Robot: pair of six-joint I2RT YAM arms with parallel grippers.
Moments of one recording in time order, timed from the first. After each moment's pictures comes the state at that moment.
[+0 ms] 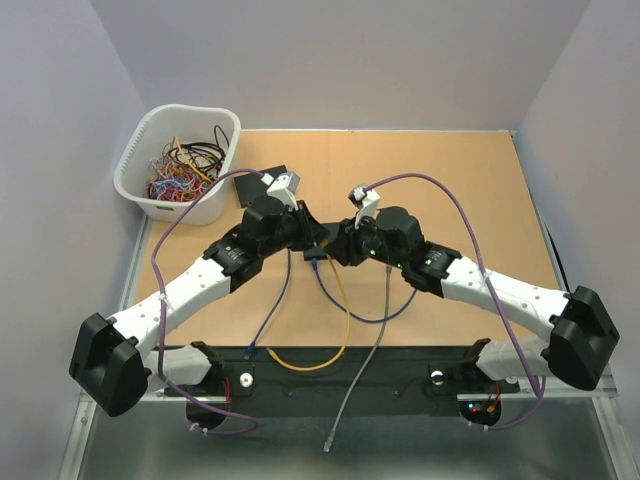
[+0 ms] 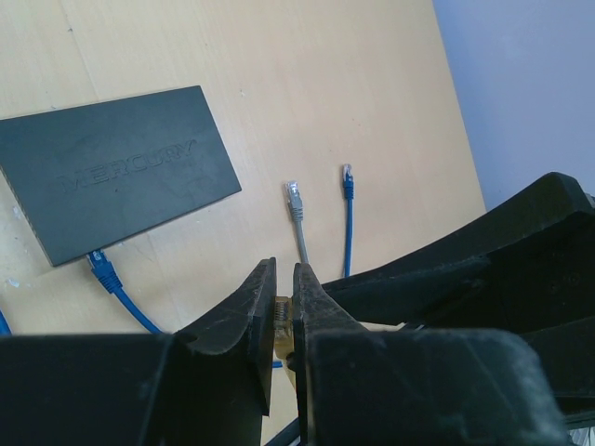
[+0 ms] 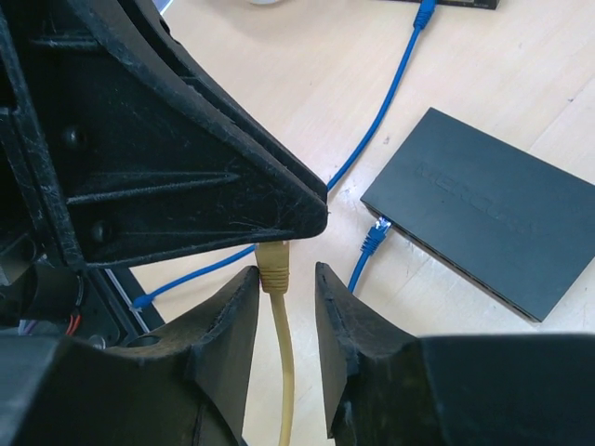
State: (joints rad) left arm -0.68 1.17 0.85 -0.09 0.10 -0.71; right arm 0.85 1.29 0.88 0.08 -0.08 0.37
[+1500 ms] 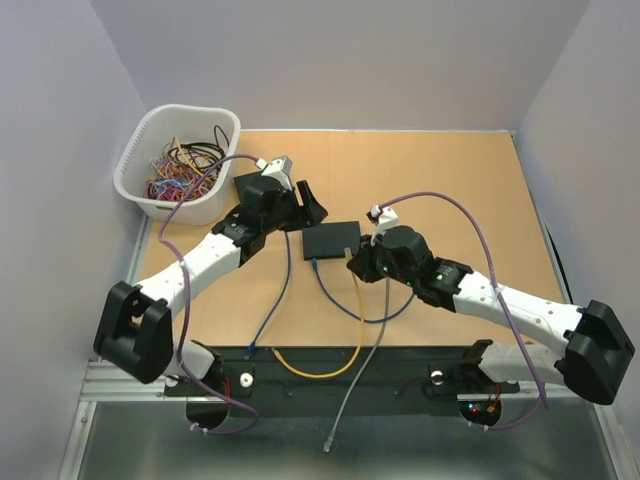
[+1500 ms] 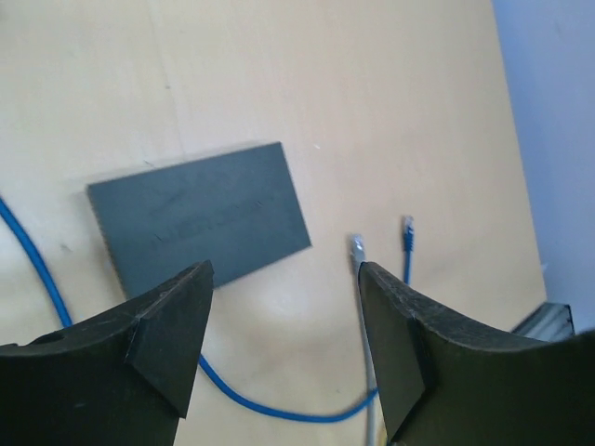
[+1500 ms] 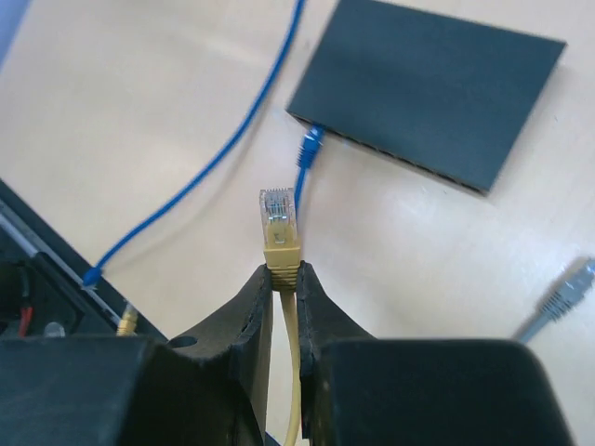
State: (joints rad) left arm -0.56 1.30 0.91 -0.05 0.11 -0.65; right arm 0.86 1.17 0.75 -0.03 0.07 0.47
